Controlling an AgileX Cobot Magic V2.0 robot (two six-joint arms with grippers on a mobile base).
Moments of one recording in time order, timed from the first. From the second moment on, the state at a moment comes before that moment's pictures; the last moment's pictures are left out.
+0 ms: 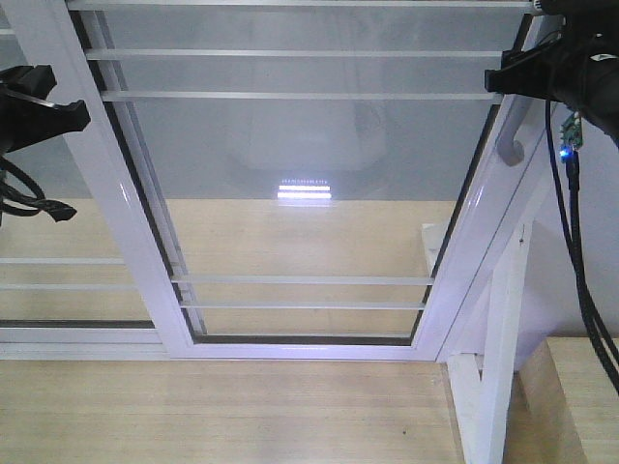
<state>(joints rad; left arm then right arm) -0.12 1.31 -0.72 -0.08 -0.35 0.02 0.07 1.70 -1.13 0.84 -0.20 -0.97</state>
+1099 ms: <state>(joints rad) -0.12 1.31 -0.72 -0.08 -0.34 0.02 0.07 1.84 -1.23 0.84 -0.29 -0.94</state>
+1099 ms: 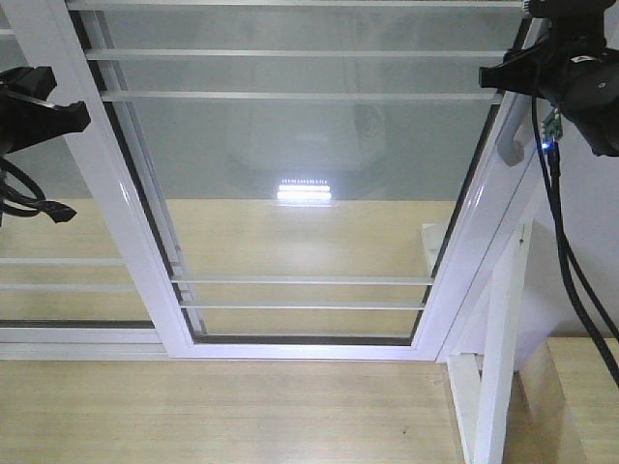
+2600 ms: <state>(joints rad) -0.12 1.31 -0.72 -0.08 -0.34 0.02 0.32 1.86 -1.25 0.81 -0.29 -0.86</state>
